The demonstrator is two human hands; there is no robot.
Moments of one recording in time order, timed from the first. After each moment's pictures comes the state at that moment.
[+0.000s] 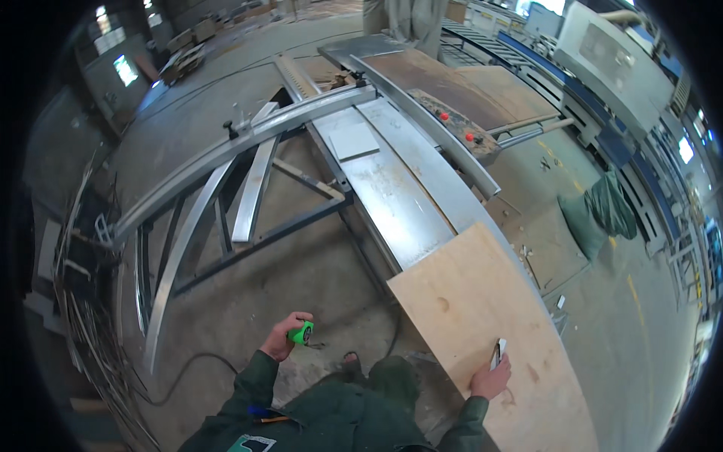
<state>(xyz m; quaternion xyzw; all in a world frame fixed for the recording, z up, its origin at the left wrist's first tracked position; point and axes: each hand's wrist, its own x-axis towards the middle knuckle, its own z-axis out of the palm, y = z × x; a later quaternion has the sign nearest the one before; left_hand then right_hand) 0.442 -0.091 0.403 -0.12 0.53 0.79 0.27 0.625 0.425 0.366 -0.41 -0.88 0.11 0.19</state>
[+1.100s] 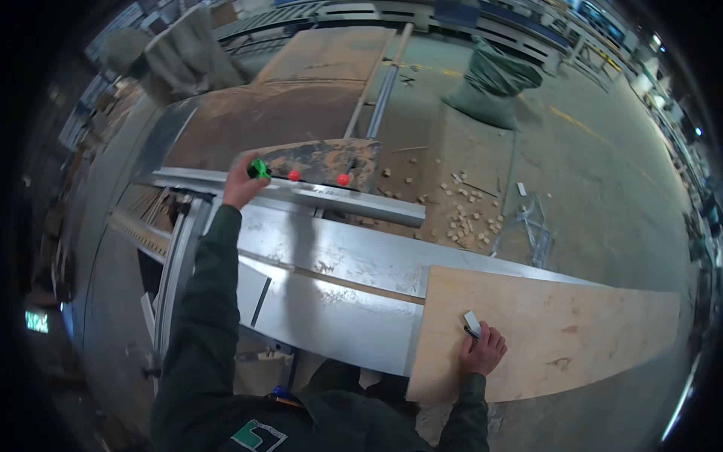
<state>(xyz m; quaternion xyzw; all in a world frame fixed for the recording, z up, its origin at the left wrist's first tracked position) -0.384 0.328 0.473 0.45 0.82 0.36 0.00 0.330 0.367 0.371 -0.56 -0.80 -0.03 0.20</state>
